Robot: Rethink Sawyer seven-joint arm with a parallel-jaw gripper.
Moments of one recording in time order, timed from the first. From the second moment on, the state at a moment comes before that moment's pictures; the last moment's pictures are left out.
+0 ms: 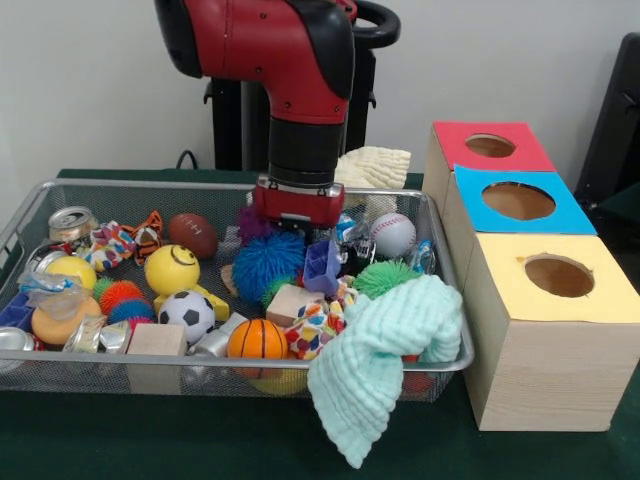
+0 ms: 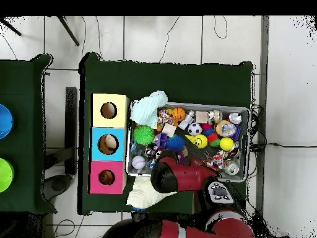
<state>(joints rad) -0.30 -0.45 -0.05 1.85 -0.35 -0.13 2.00</state>
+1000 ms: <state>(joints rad) -0.34 -0.53 -0.04 1.97 -0.32 -0.13 2.00</state>
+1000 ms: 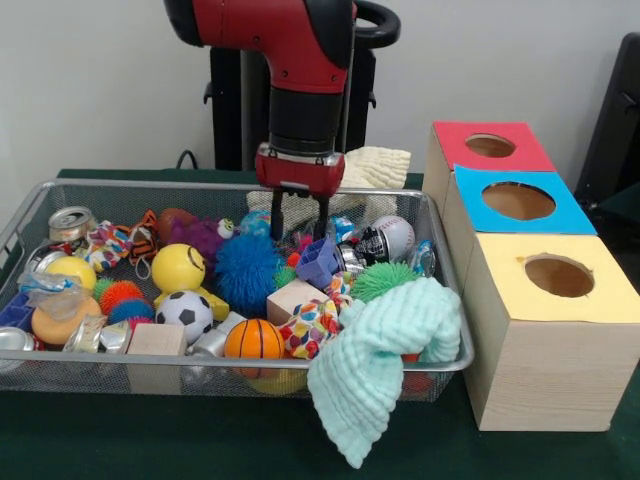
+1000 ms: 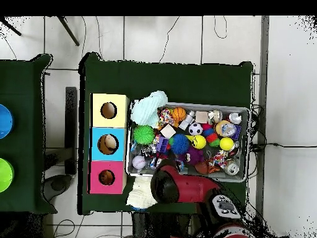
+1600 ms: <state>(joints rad) -0.53 -0.75 0.02 2.09 -0.38 0.07 2.00</state>
